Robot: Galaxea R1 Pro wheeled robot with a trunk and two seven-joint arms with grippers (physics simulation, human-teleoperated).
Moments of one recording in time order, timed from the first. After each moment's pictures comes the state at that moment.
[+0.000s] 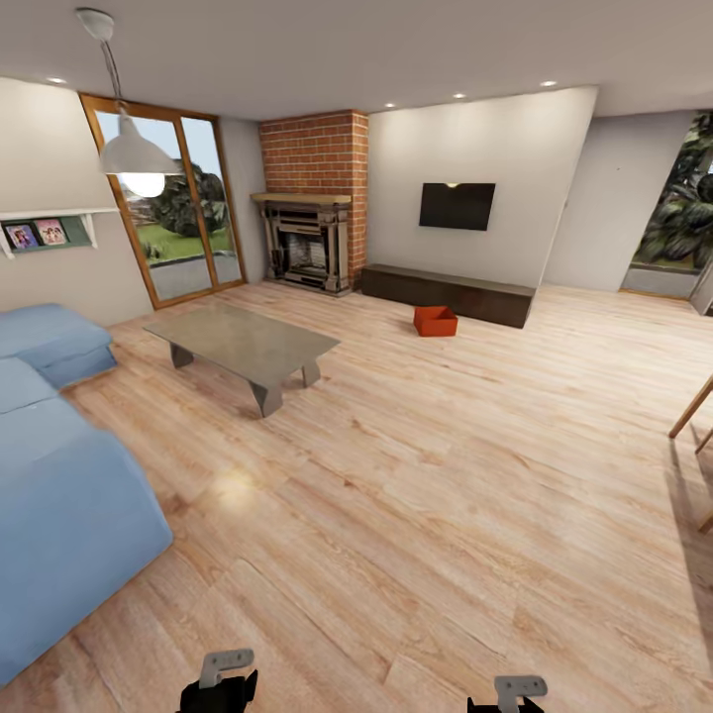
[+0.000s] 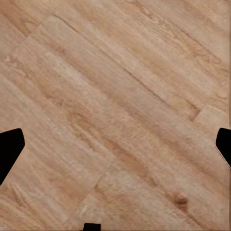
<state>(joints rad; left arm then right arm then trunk) -0.53 0.01 -0.12 0.07 0.24 -0.32 -0.05 -0.30 0.00 0.06 -0.32 0.01 -0.13 -0.17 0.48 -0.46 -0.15</state>
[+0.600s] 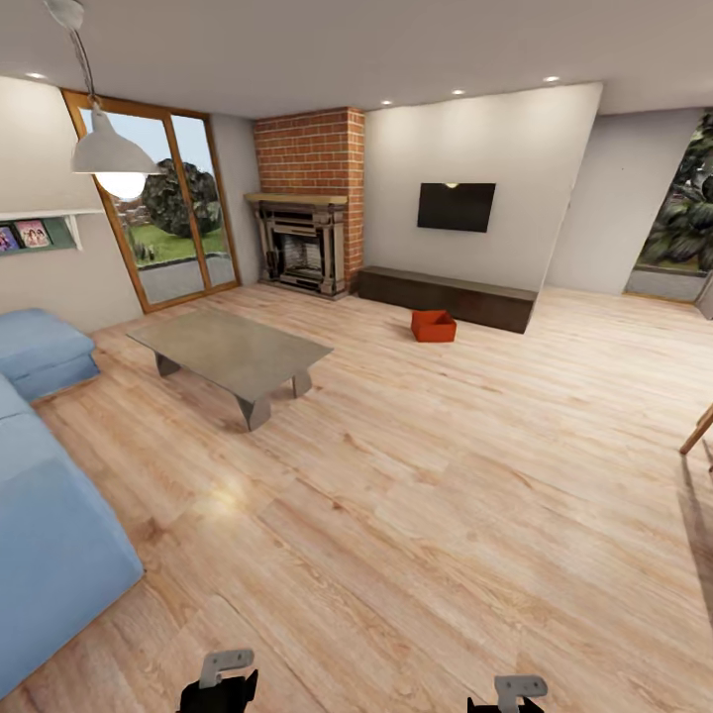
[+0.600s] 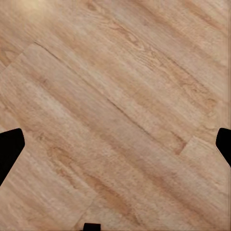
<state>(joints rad) -0.53 0.01 -0.12 0.07 0.24 -0.32 -0.05 -0.30 0.00 0.06 -0.32 0.01 -0.13 -0.17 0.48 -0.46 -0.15</state>
